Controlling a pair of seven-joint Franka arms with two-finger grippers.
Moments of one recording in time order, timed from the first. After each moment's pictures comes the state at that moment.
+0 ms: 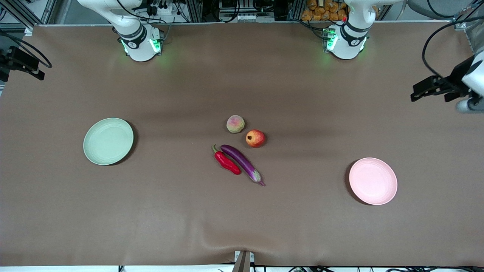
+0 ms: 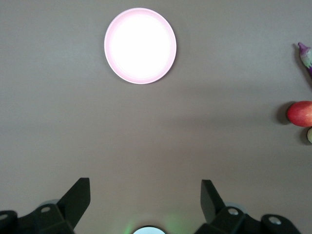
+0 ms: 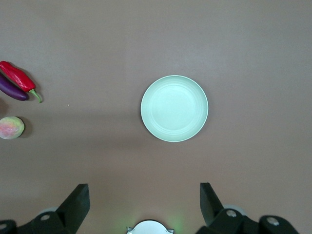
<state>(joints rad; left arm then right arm) 0.05 0.07 -0.09 -1.51 -0.03 1.47 -0.03 -0.01 -0.04 -0.05 -1.44 0.02 1.35 -0.08</state>
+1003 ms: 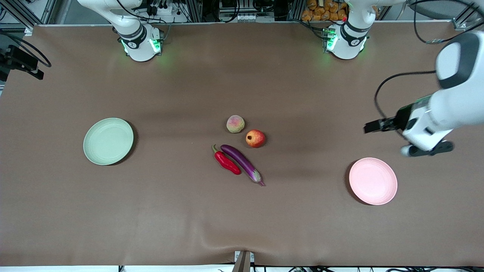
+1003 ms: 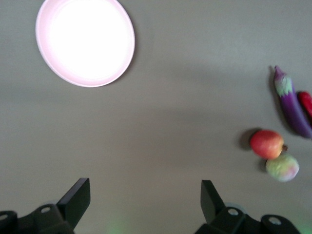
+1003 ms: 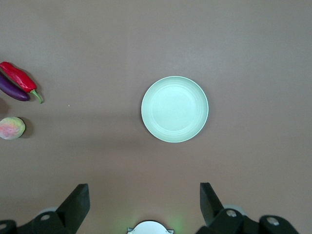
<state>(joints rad) -0.07 0.29 -0.10 -1.49 -0.14 1.63 -0.32 -0.01 -0.04 -0.05 -1.44 0.02 1.35 -0.08</state>
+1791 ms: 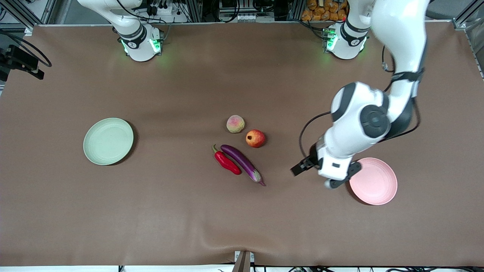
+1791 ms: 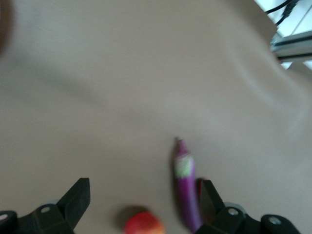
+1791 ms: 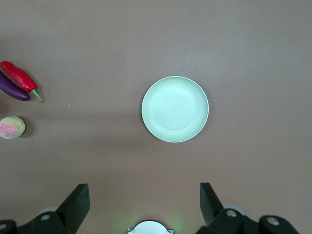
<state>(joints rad) -0.35 0.60 -0.10 -1.38 -0.14 2.17 -0.97 -0.01 -0.04 -0.04 -1.44 0.02 1.35 -0.08</state>
